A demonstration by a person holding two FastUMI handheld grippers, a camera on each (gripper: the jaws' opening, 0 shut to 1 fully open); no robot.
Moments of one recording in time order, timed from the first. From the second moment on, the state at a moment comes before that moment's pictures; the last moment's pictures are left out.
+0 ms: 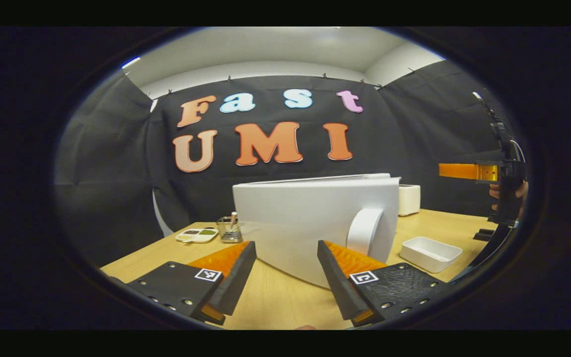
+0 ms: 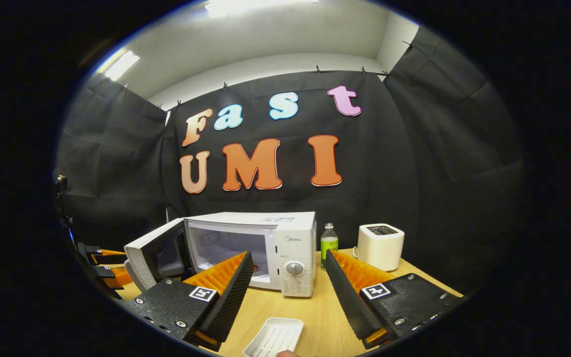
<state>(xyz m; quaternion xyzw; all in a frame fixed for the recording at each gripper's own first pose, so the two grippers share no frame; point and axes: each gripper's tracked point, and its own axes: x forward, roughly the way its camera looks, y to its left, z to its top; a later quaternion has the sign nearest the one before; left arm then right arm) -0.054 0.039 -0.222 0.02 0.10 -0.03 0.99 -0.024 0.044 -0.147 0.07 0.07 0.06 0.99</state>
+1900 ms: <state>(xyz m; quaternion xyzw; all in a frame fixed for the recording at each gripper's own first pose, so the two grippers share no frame) 0.154 -0.124 -0.310 -0.06 0.15 -0.10 0.98 -0.003 -0.036 -0.204 0.05 0.12 0.00 0.99</state>
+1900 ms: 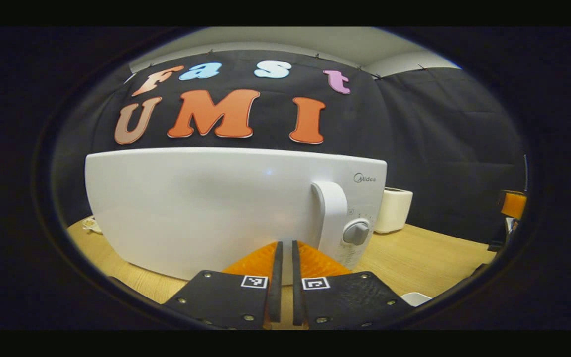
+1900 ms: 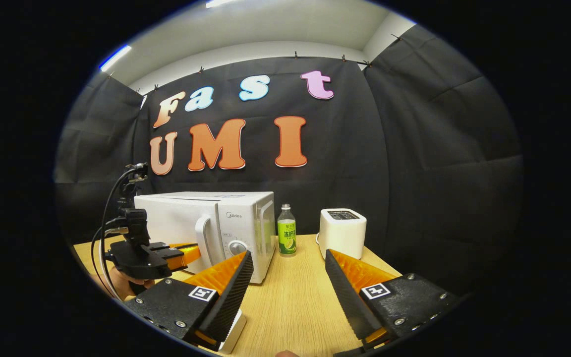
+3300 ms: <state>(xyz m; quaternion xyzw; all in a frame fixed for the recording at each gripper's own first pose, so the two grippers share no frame) 0.002 0.115 0.001 0.03 0.03 0.08 1.00 0.022 0.033 -0.017 0.08 0.02 0.05 1.00</state>
